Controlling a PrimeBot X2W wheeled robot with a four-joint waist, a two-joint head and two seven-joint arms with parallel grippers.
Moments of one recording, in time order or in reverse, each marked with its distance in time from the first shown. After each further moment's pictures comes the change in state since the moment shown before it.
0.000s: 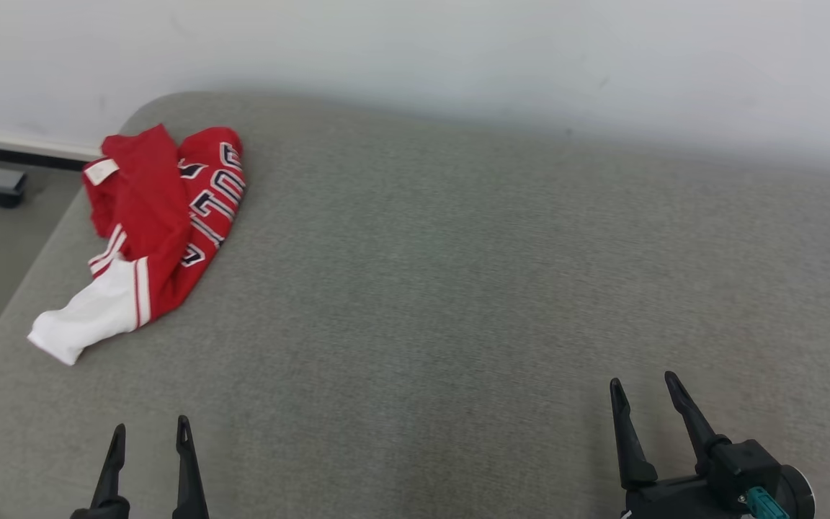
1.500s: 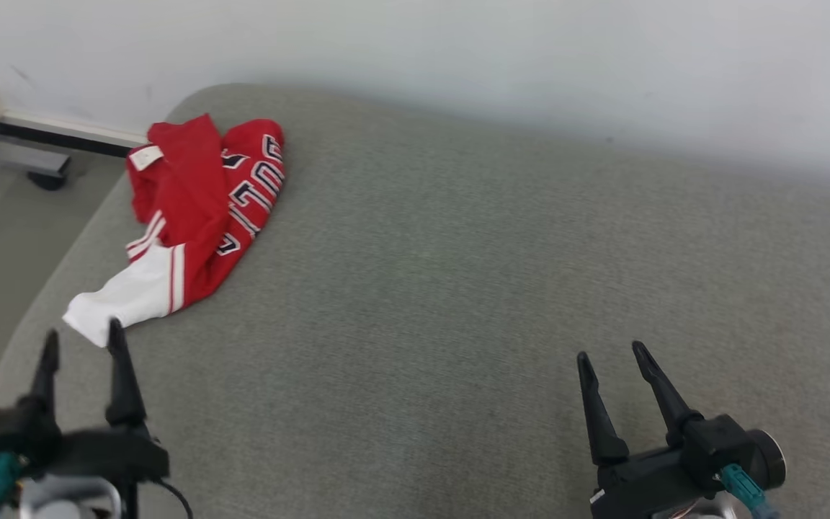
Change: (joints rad) left arm -0.261 0.030 0.134 0.168 -0.071 -0.089 0.000; right arm -0.053 0.001 0.073 -0.018 0.000 0.000 0.000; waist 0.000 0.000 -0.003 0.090
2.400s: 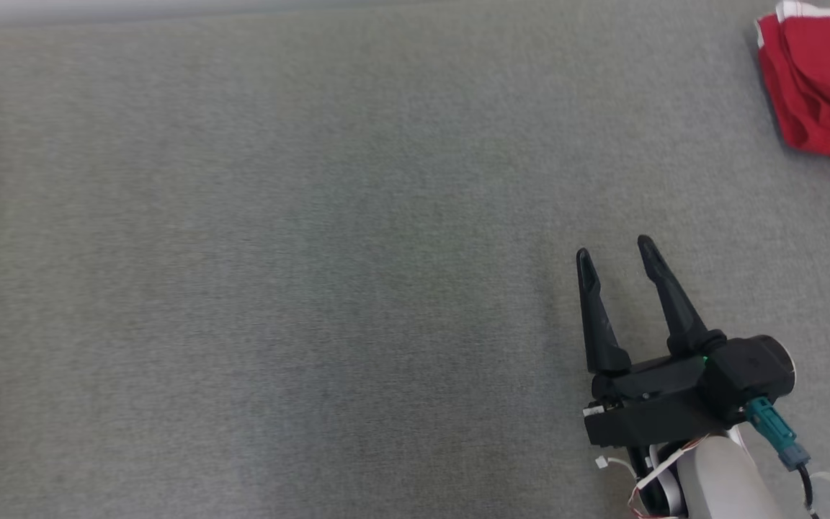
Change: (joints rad) left arm -0.591 0.423 0.042 0.522 -0.190 -0.041 0.332; right arm -0.154 0.000 0.029 -0.121 0.036 0.000 0.000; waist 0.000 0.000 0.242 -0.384
